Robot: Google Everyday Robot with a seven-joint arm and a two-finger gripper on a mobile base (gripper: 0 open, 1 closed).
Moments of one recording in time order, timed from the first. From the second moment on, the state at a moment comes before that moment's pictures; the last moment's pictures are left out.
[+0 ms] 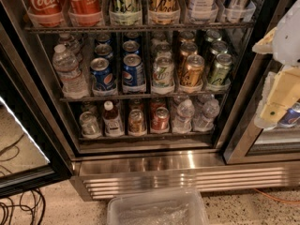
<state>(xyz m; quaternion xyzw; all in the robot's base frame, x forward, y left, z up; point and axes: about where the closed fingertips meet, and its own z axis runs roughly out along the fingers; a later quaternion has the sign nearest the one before) 0.438 -0.217 0.976 -0.60 0.78 -0.03 0.16</state>
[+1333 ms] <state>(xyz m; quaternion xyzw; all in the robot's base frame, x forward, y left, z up) 0.470 -0.156 0.906 -0.54 0.81 0.06 0.24</state>
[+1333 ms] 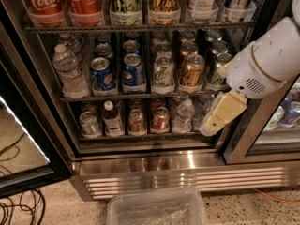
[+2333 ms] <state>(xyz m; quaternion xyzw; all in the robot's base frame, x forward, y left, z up) 0.465 -0.107 0.888 -0.54 0.79 0.11 0.28</state>
